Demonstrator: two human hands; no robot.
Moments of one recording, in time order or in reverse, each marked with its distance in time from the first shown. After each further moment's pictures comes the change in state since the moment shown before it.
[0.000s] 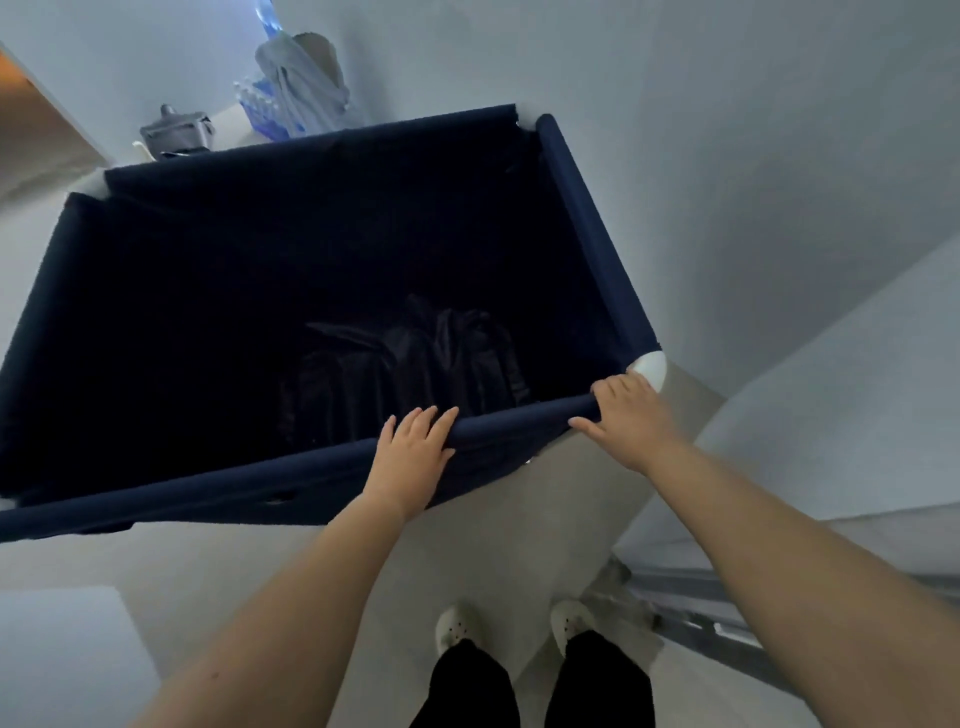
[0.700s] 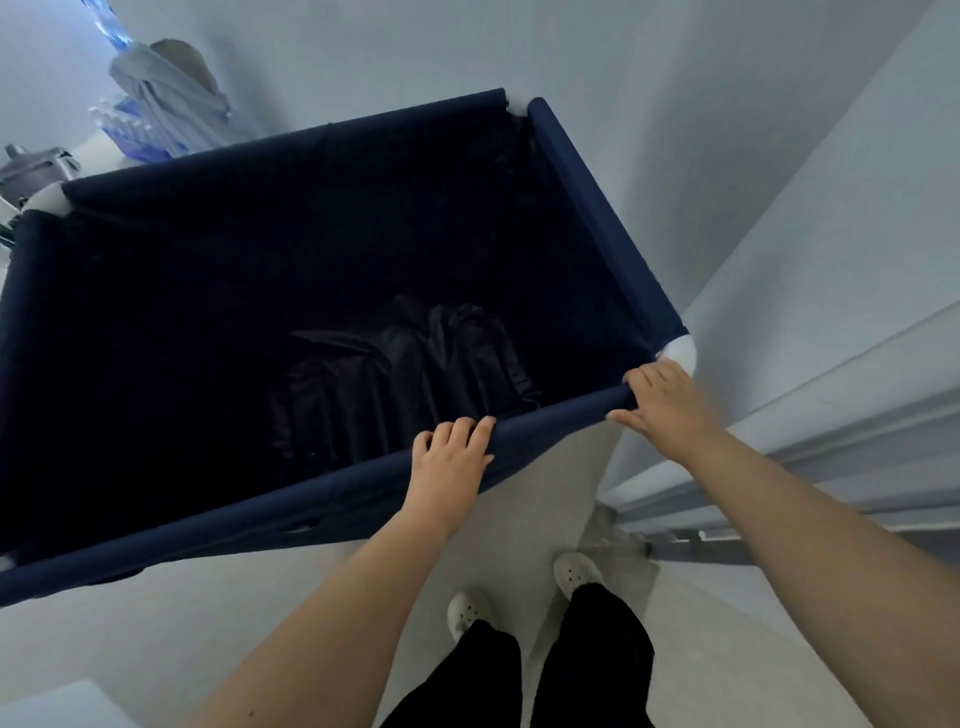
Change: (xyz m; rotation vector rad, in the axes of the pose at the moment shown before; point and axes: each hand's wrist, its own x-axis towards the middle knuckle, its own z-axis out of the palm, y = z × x) left_hand -0.028 0.045 0.021 0.047 0.112 0.299; right_hand -0.097 0.022 0.017 0.015 0.019 0.211
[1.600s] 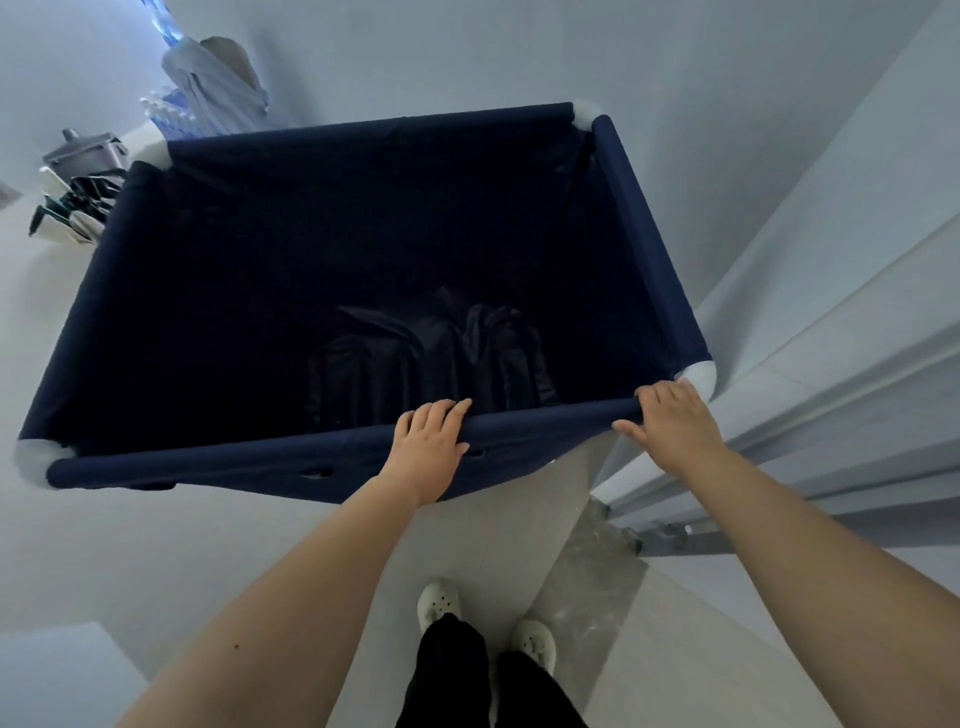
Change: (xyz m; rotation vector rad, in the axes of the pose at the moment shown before) left_hand -0.041 0.006 -0.002 -0.026 -0.094 -0.018; right_hand -0.069 0.006 0.001 -0.053 -0.119 0.130
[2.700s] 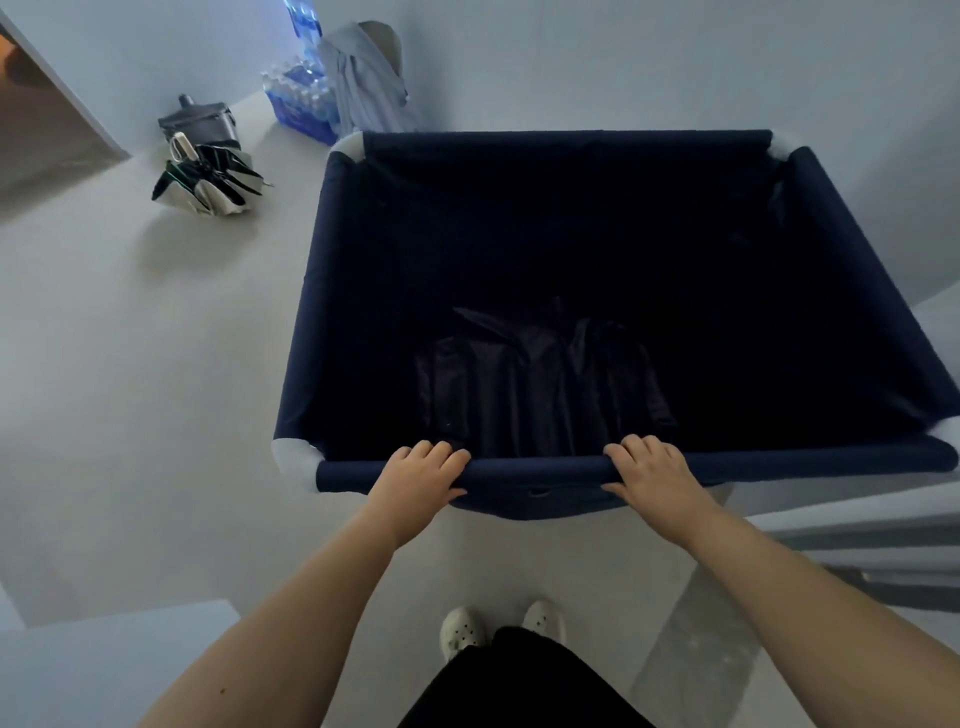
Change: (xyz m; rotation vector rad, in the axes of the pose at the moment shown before) left_hand -0.160 -0.413 -0.024 0.136 0.112 0.173; right_hand 0.022 -0.446 -0.013 -0.090 0.008 -0.324
